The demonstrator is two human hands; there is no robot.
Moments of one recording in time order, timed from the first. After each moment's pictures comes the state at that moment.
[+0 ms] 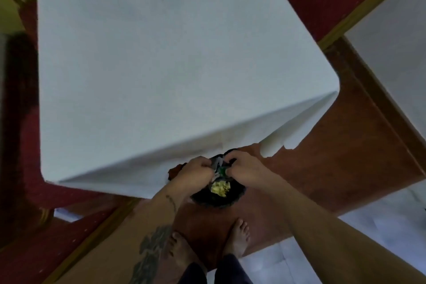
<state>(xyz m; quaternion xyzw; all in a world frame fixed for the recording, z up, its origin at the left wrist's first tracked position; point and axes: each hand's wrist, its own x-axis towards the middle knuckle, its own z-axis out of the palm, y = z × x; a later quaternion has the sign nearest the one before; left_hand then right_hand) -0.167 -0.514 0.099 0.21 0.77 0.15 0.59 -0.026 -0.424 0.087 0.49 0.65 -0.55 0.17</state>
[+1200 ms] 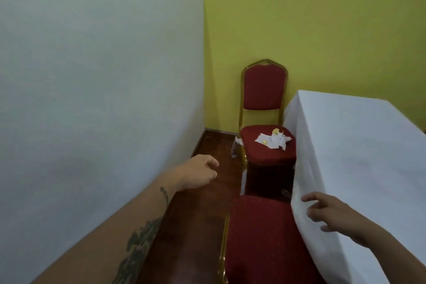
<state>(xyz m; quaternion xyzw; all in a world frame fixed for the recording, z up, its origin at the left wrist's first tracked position) -0.679 -0.921 0.423 0.28 0.86 0.30 0.30 -0.442 -0.646 0.374 0.35 0.81 -0.45 0.11</state>
